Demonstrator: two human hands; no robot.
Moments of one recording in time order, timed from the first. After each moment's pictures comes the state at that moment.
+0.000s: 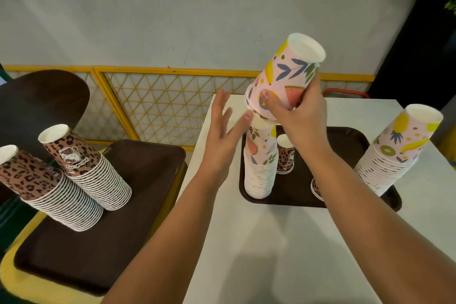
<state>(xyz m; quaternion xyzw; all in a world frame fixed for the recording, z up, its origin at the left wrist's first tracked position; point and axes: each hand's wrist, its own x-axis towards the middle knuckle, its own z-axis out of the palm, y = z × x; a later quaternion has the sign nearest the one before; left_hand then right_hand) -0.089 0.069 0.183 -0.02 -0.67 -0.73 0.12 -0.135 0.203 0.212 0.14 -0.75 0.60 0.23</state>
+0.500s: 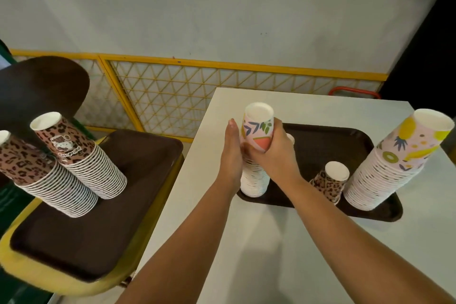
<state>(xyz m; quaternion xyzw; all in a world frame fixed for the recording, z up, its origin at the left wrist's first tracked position) -0.104 0.114 0.151 0.13 -0.63 -0.77 0.05 -0.150 0.198 0.115 0.12 -0.83 0.53 0.08</state>
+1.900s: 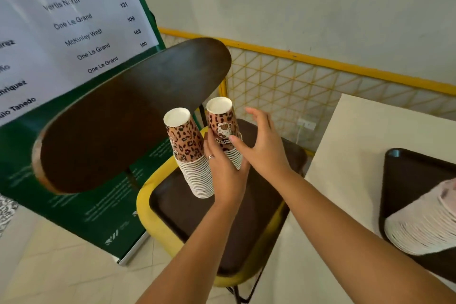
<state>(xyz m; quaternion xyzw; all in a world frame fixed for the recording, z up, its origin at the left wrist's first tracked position) -0.029 -0.177 0.082 0.30 -0.78 -0.42 0.35 -0.101 -0.122 0.126 0.38 -0.78 0.50 0.03</state>
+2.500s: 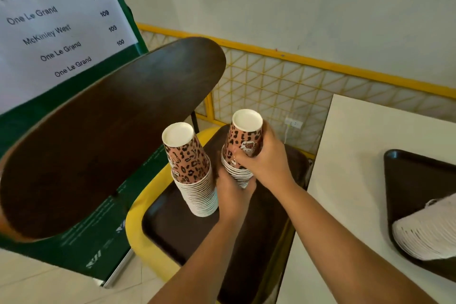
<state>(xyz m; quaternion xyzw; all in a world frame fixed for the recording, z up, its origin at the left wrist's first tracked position) -0.047 -0.211 0.032 0.30 -0.78 -0.48 0.26 -0.112 -0.154 0.109 0.27 -0.81 0.52 0.00</state>
